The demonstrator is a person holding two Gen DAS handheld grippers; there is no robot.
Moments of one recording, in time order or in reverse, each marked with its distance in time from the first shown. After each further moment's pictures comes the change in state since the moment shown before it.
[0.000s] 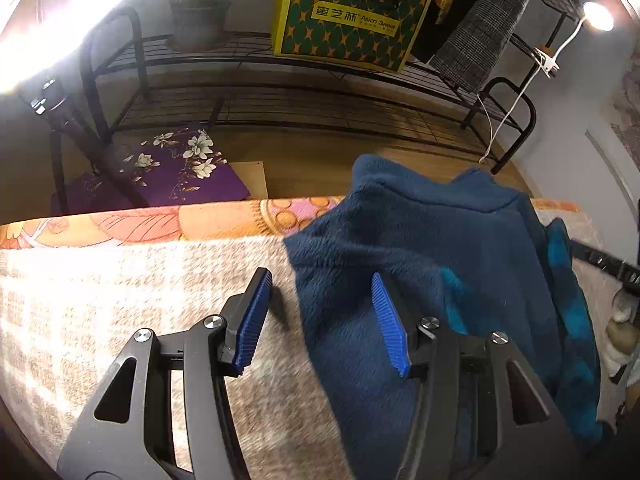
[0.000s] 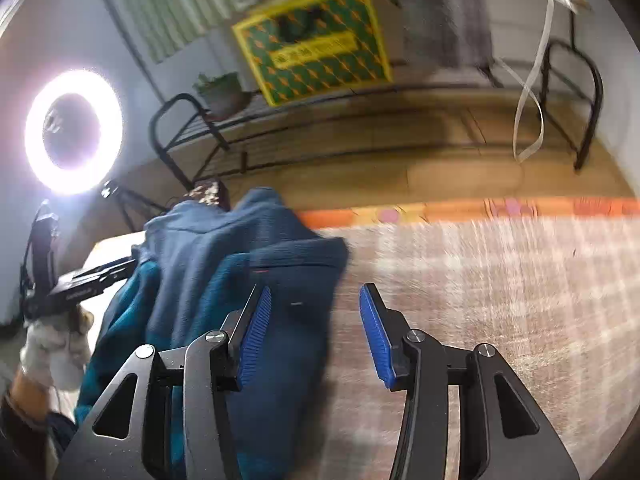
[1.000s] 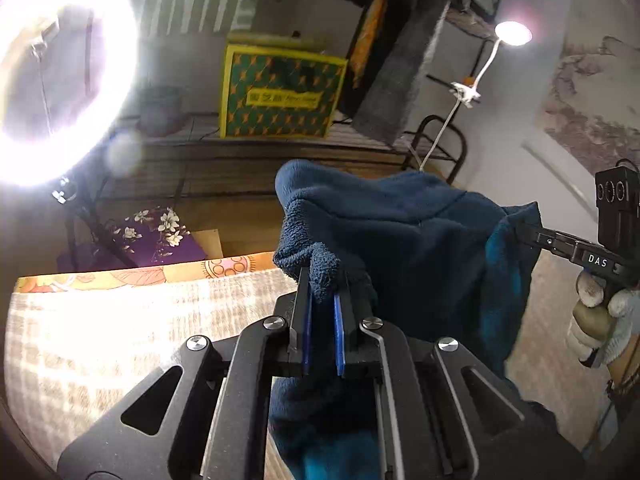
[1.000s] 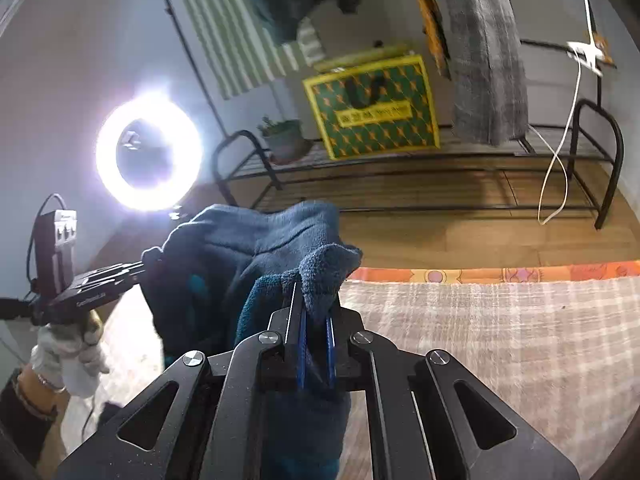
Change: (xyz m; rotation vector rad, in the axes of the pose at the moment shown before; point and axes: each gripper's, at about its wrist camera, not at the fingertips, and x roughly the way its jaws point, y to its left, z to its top) left arm -0.145 -0.069 -0.012 0.132 -0.211 -0.120; right arm -0.116 0.073 -0.006 -0.168 -0.198 0.113
